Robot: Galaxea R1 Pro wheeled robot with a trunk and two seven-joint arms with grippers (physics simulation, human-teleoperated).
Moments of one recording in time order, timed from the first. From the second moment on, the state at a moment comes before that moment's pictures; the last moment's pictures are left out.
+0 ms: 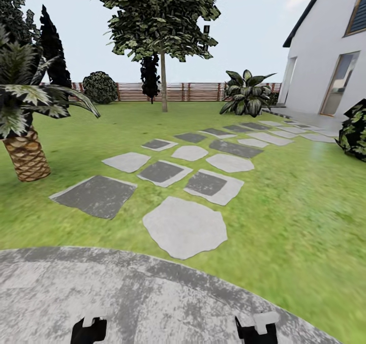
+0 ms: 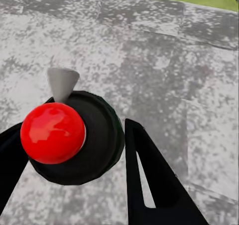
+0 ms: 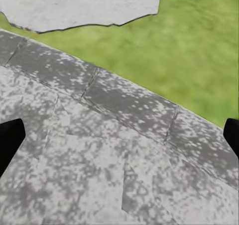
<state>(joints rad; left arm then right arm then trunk) -0.35 0.09 0.05 -0.32 0.02 -0.24 0.04 -0.20 -0.03 0.05 -0.54 0.06 -0.32 -0.01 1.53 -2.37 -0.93</state>
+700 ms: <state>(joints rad) -0.35 0.09 0.05 -0.32 0.02 -0.24 0.04 -0.20 -0.03 0.04 -0.54 0.06 -0.32 -0.01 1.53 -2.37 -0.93</state>
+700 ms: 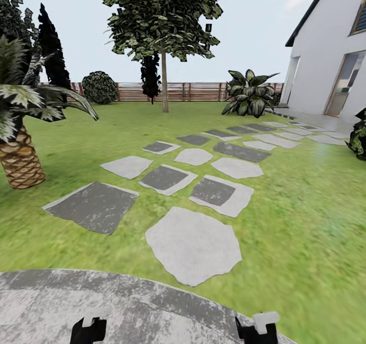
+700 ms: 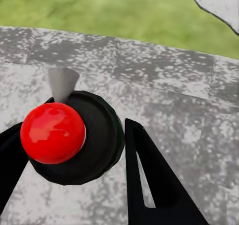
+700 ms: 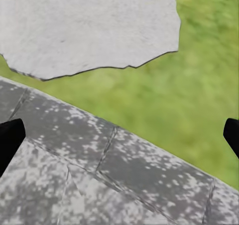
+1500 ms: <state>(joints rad) -0.35 0.09 0.05 -0.32 0.02 -0.24 0.04 -0.20 -0.03 0.05 -0.54 0.06 -0.32 -0.01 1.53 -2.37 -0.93</state>
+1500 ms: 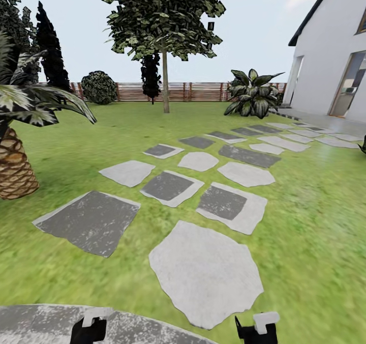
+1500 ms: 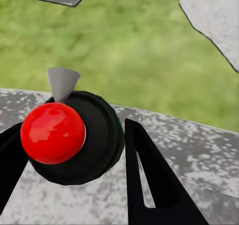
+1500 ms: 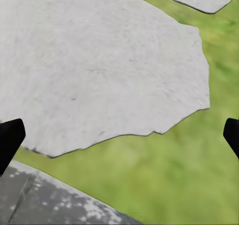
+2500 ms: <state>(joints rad) -0.35 0.09 0.05 -0.32 0.02 -0.24 0.03 -0.20 -0.03 0.05 -0.54 0.06 -0.32 -0.01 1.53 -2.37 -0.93</state>
